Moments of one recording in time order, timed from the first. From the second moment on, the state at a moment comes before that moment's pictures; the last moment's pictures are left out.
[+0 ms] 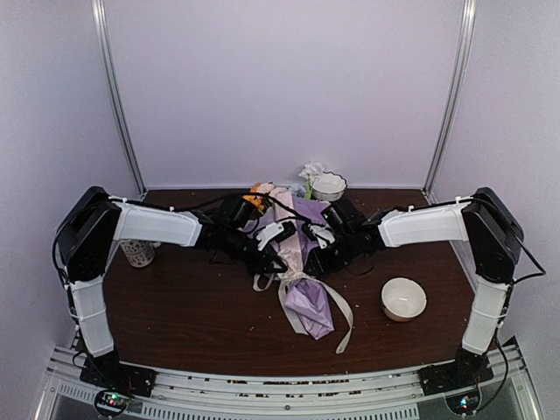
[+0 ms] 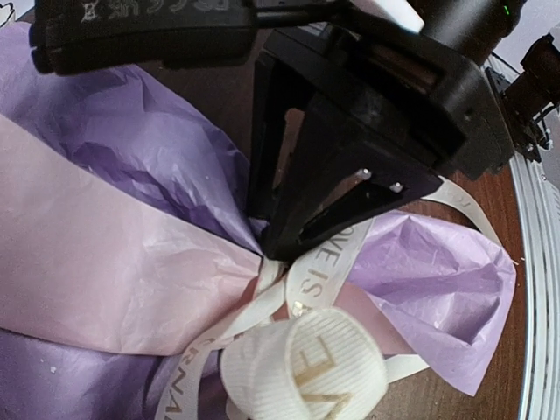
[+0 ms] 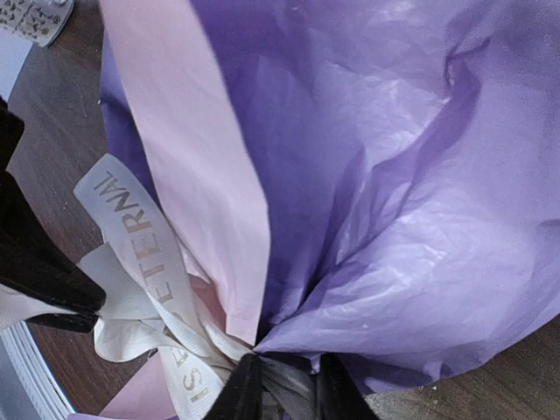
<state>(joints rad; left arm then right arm) -0.75 1.94 1.25 -0.16 0.58 0.27 0.72 1.87 1.21 -0.30 -0.26 0.30</state>
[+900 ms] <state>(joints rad) -0.75 2.01 1.39 -0.28 0.61 0.36 0.73 1.77 1.19 -0.23 -0.29 0.40</state>
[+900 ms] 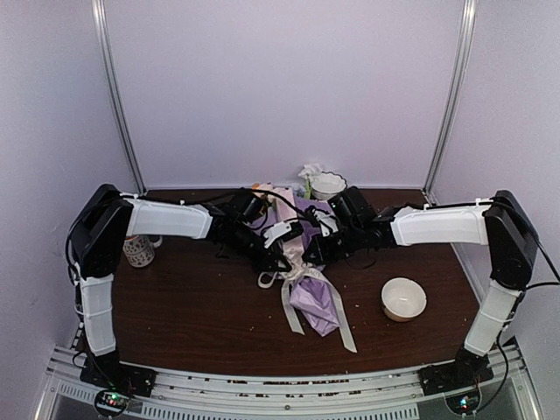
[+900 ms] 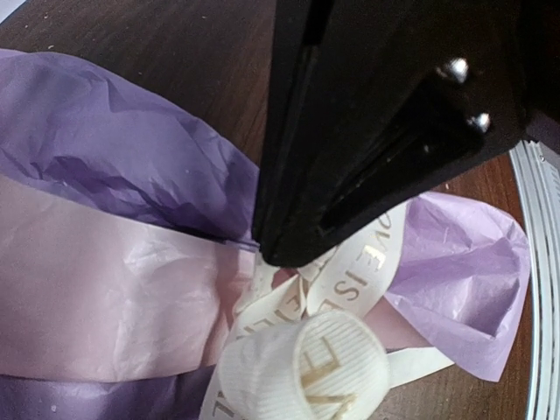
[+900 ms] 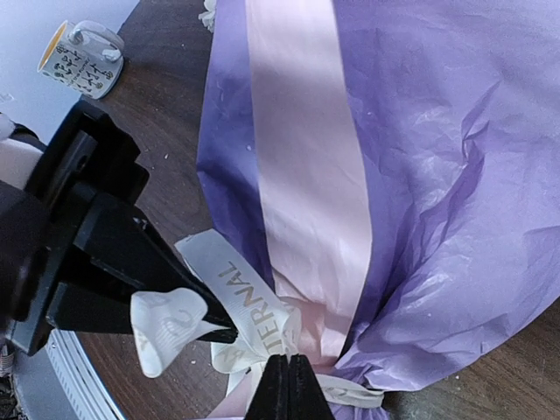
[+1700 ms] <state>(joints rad) -0.79 2.00 1.37 -0.26 0.30 0.35 0.70 1.76 1.08 -0.05 -0.34 0.55</state>
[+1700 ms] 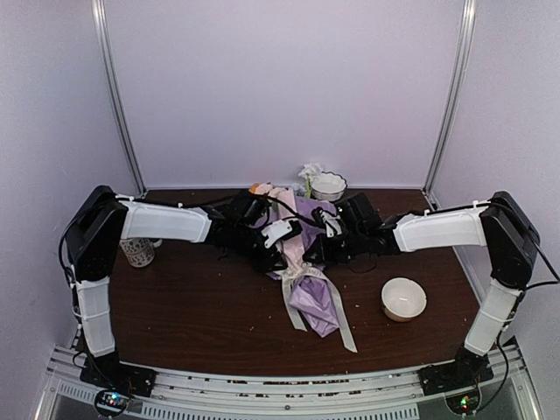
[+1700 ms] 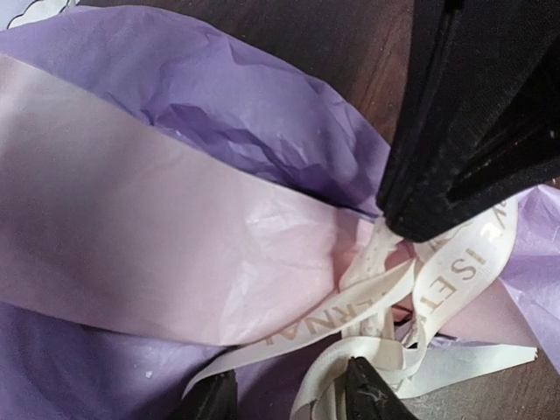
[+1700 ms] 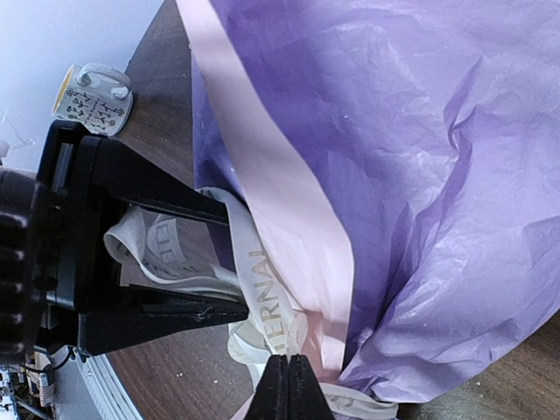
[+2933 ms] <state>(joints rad) -0.79 1.96 1.35 -0.20 0.47 0.39 0.65 1.79 1.08 0.21 -0.61 0.66</state>
